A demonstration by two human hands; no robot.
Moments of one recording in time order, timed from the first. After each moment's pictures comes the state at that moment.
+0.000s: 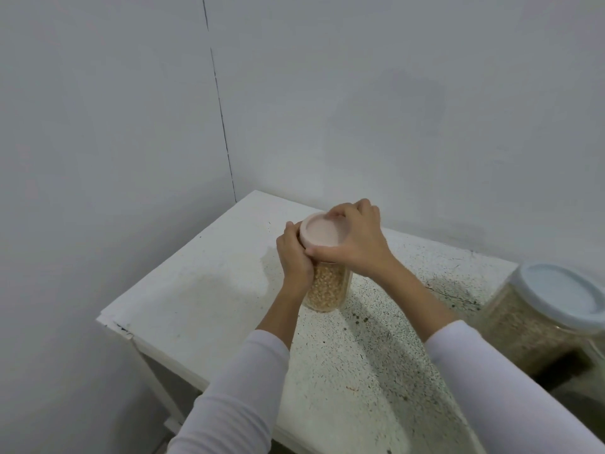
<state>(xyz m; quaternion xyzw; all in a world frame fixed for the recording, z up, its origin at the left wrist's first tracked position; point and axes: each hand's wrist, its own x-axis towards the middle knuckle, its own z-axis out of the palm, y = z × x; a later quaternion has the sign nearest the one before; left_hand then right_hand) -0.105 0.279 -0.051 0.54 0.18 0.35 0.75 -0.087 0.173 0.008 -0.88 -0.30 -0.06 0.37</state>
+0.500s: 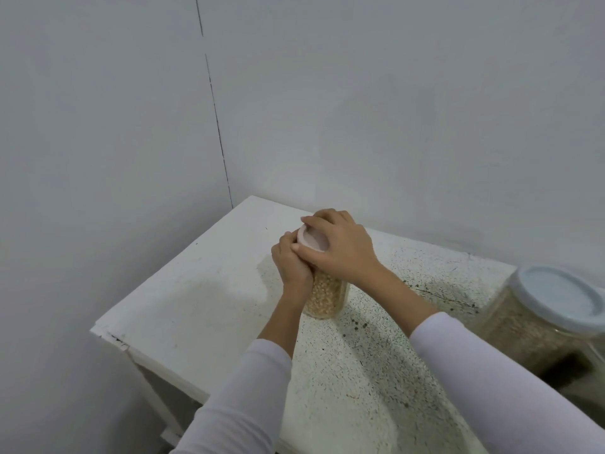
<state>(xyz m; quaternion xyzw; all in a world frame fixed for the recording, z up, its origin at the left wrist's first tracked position) -0.100 0.279 -0.053 0.42 0.16 0.34 0.83 -0.080 0.196 -0.004 -0.89 -0.37 -0.13 0.24</state>
